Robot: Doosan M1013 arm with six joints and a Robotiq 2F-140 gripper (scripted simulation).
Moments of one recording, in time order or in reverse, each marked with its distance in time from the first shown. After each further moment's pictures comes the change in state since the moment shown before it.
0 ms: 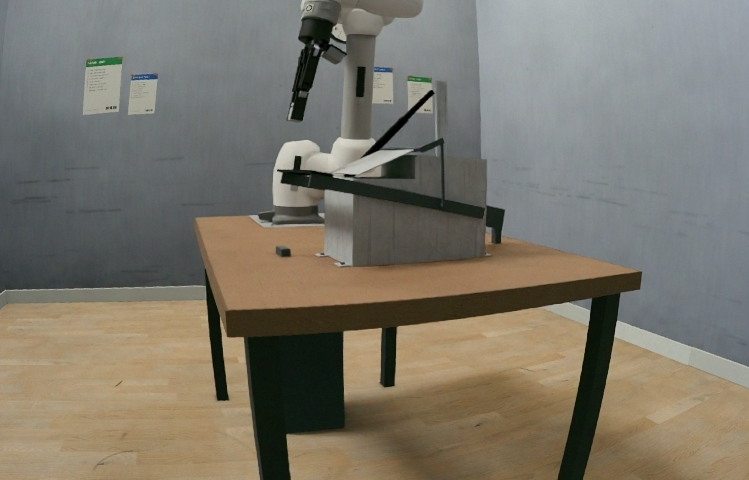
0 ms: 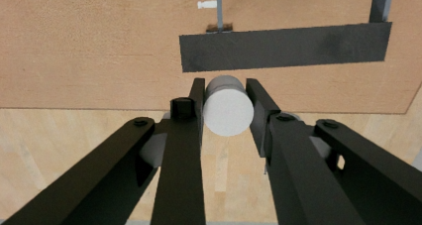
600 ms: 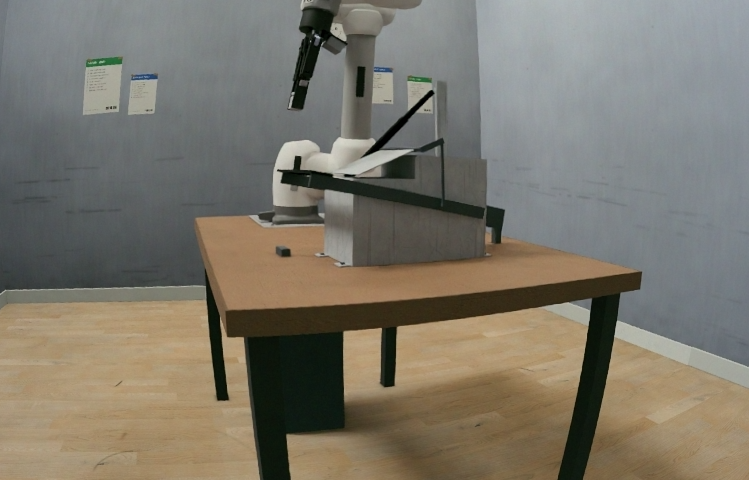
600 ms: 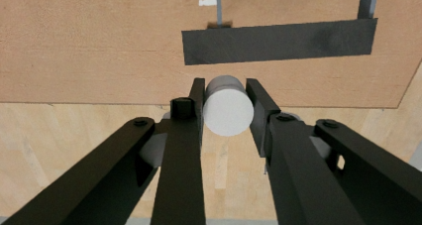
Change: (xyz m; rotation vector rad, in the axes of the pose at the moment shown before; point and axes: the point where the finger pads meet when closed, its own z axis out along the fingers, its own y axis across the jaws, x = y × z) arm -0.004 0.000 -0.025 0.000 0.000 0.000
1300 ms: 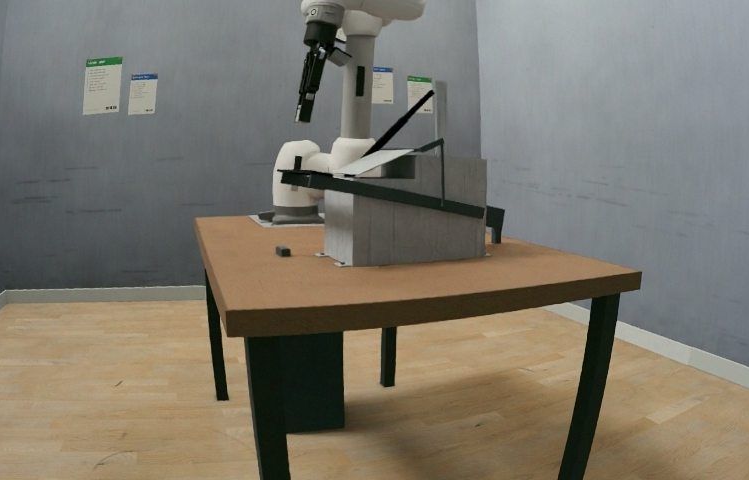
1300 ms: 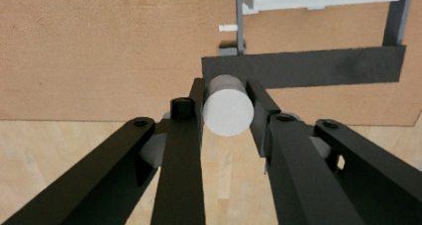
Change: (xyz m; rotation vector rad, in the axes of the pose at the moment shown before) arm 0.028 -0.027 0.024 0.000 0.021 0.000
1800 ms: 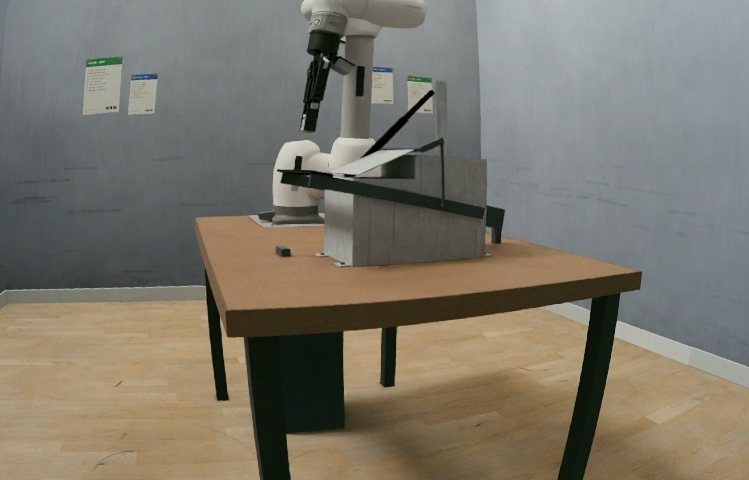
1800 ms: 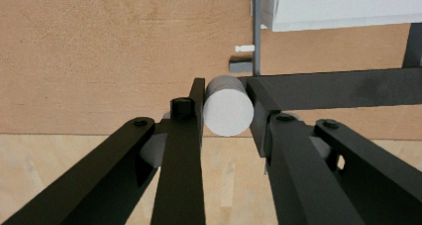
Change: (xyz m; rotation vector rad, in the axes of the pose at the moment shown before) arm 0.020 -0.019 0.017 0.000 0.015 0.000
